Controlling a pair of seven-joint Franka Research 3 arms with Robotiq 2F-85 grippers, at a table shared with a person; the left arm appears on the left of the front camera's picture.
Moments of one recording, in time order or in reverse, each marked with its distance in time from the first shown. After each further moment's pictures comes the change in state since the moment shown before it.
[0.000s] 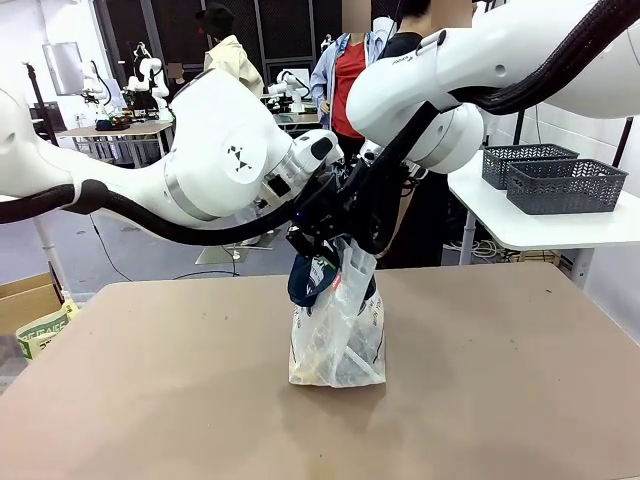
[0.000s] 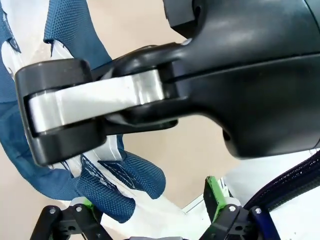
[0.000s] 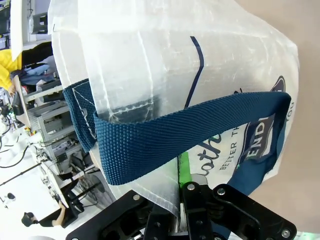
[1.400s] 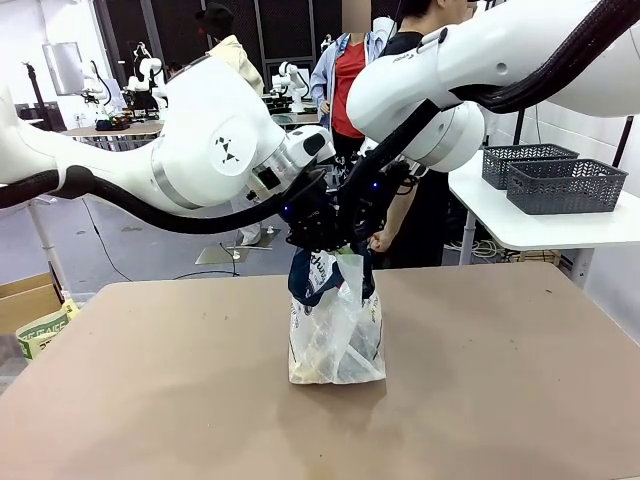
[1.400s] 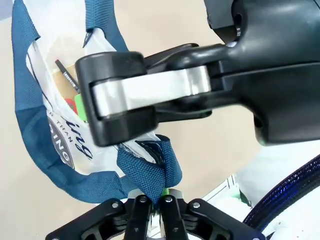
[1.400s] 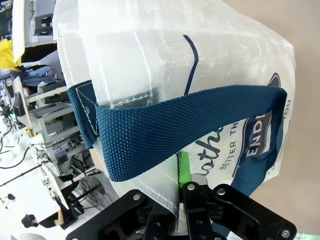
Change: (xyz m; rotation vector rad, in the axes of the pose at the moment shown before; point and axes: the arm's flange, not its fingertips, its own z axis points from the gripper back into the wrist) left arm 0.002 0.009 0.016 0.063 0.018 -0.007; right arm 0.000 0.002 0.004 0.005 -0.016 0.003
